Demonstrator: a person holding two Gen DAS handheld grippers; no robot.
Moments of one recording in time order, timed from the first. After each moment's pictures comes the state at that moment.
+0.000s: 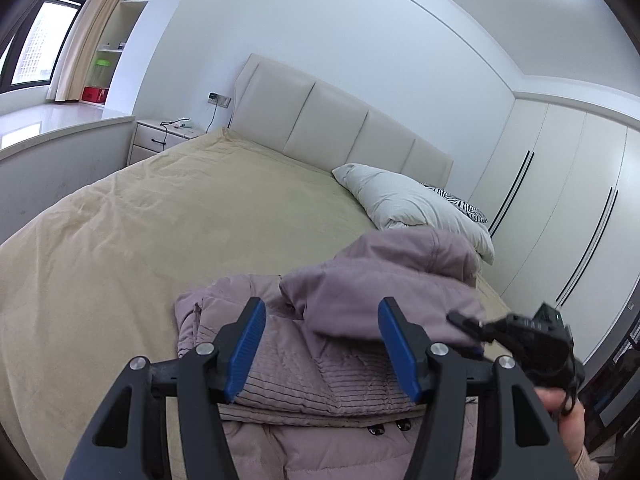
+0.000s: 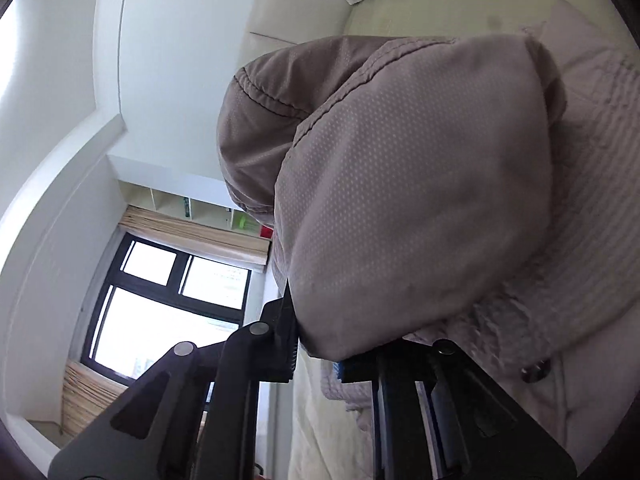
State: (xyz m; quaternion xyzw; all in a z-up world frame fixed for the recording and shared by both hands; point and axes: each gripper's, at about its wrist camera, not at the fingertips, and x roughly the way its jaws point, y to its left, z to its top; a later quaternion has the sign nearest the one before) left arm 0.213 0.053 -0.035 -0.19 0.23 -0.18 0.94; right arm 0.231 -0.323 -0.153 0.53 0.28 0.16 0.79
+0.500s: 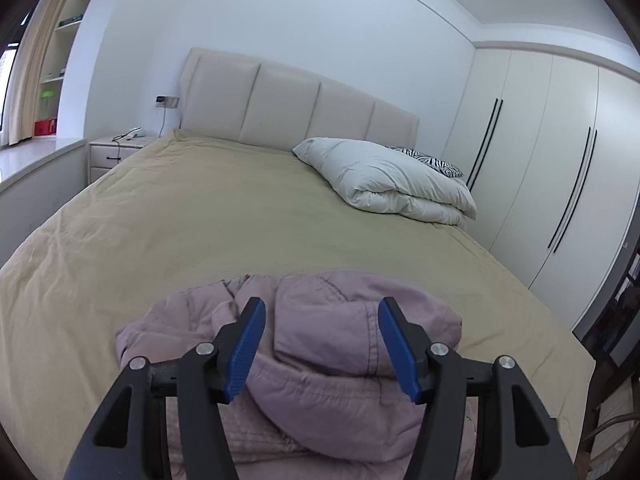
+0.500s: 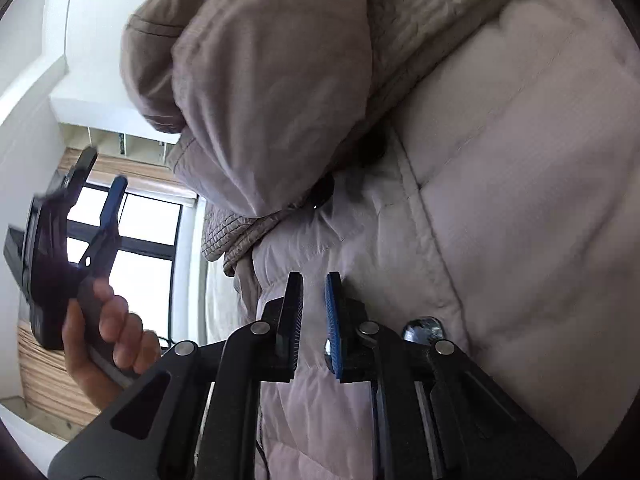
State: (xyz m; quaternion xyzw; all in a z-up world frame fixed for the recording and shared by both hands) left arm 0.261 -0.041 -0.018 -0.09 0.25 -0.24 0.93; right arm 0.141 -0.287 -0.227 0.44 0.42 0.12 0.78
